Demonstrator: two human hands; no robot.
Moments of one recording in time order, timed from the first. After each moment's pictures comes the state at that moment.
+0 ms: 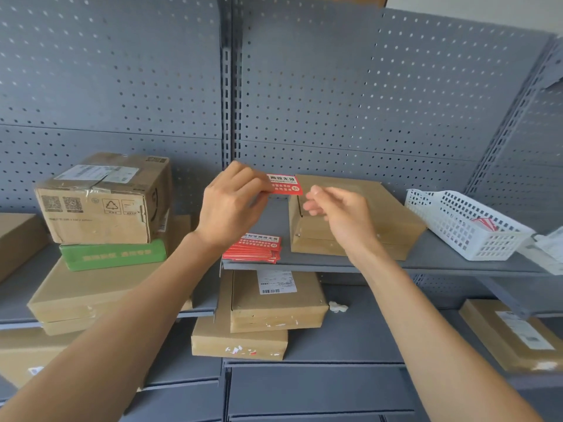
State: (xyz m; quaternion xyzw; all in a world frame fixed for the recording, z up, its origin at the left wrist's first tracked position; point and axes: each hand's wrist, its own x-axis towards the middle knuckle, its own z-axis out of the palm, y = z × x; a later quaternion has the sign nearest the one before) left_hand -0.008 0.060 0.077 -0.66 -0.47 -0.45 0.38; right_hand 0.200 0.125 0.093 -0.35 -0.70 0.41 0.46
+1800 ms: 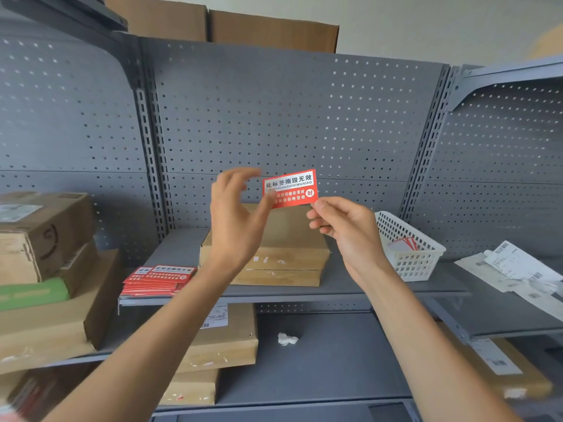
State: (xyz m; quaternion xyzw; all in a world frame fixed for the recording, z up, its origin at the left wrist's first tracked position) left_hand 0.199 0.131 0.123 -0.50 -0.59 -0.63 0.08; right_hand 0.369 0.199 0.123 -0.27 -0.64 0.48 0.52
